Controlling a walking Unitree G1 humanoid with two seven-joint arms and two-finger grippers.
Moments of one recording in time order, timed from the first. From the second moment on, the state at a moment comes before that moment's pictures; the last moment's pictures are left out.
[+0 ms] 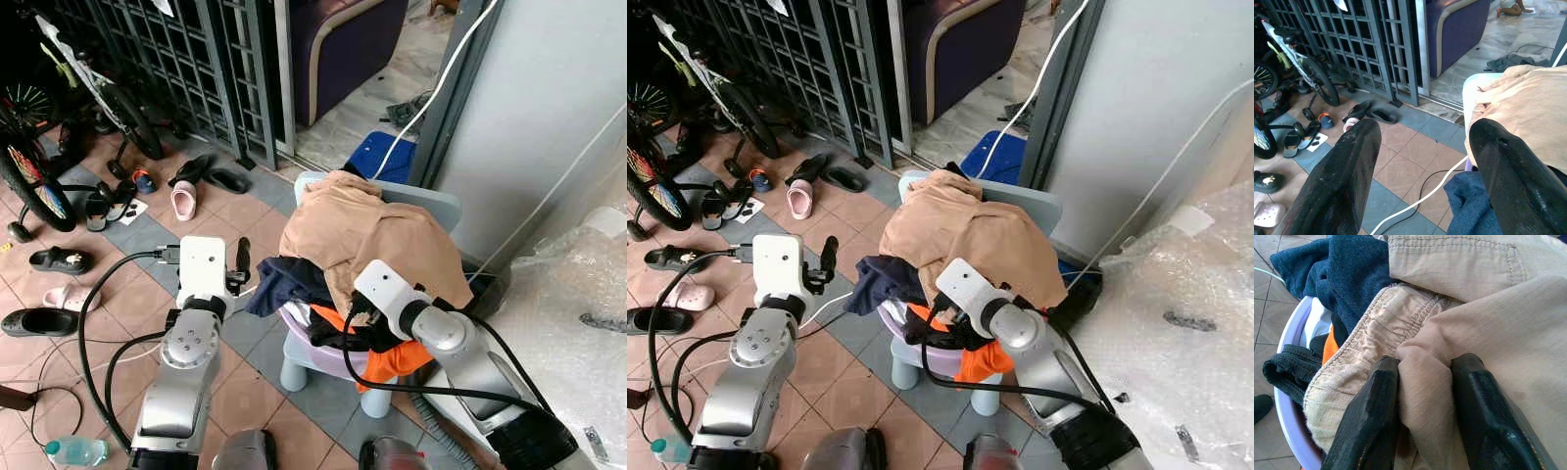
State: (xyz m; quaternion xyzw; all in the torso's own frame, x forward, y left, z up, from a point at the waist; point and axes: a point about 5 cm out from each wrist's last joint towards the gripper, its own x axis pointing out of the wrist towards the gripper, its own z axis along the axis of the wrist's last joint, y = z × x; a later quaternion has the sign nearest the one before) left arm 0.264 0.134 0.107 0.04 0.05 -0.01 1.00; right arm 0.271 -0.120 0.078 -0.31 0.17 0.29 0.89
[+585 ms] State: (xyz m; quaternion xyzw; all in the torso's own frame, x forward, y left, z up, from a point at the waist) left arm 0.264 0.135 0.107 0.04 0.05 -0.01 1.00; right arm 0.273 -0.111 0.080 -0.29 0.14 0.31 0.89
